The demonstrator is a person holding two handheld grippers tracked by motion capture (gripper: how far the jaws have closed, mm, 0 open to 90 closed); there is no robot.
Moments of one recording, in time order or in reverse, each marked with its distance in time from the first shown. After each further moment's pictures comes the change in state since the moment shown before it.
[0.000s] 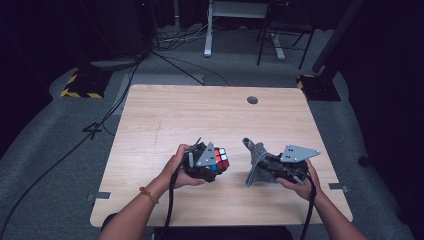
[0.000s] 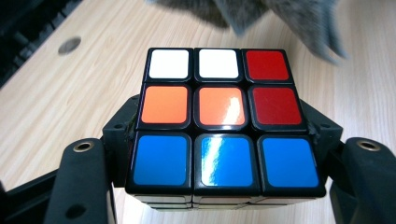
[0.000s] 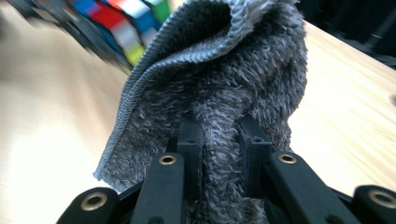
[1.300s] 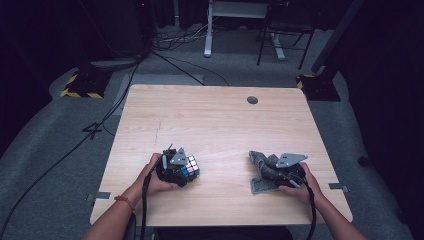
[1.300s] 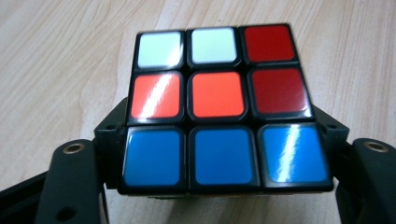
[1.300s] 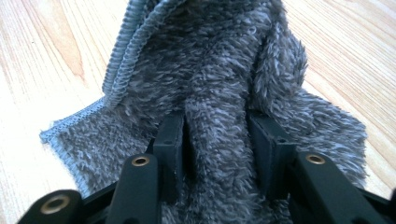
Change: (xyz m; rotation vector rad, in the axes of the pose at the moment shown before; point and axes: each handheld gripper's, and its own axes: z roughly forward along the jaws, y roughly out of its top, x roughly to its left) left arm 0.020 -0.094 -0.003 0.162 -0.062 -0.208; right arm -0.016 -0.066 0.031 0.230 0.005 0.048
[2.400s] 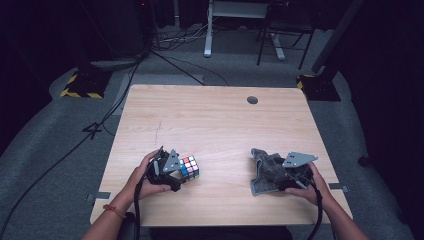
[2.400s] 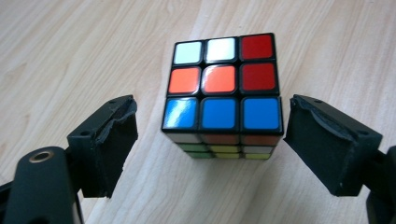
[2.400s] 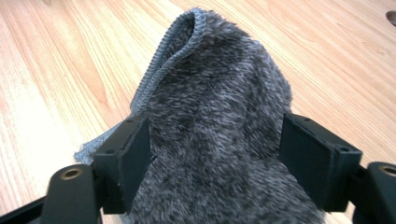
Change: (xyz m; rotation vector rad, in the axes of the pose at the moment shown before) left arm -0.021 0.002 -0.042 0.001 0.202 0.051; right arm 0.009 0.016 -0.035 -0.051 -0.054 -0.014
